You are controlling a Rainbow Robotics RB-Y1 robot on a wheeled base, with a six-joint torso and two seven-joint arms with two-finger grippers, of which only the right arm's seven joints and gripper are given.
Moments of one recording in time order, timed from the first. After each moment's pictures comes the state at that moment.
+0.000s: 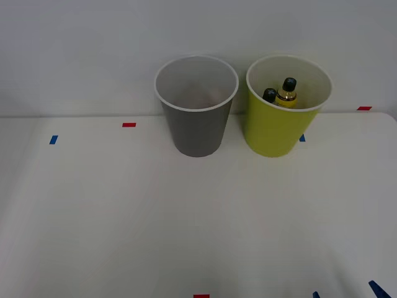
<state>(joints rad) 1.11 -0.12 0.01 -1.92 0.47 -0.88 0.96</state>
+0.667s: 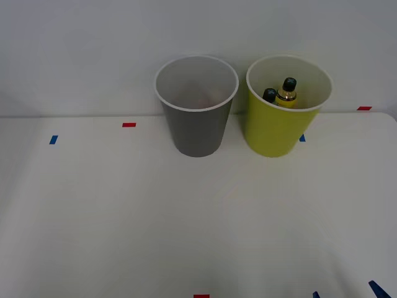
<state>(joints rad) 1.11 -0.12 0.01 -1.92 0.47 -0.88 0.96</state>
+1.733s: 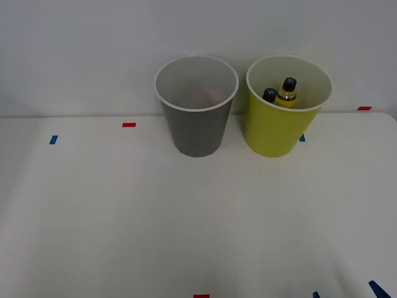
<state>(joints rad) 1.11 -0.12 0.01 -1.92 0.47 -0.88 0.96</state>
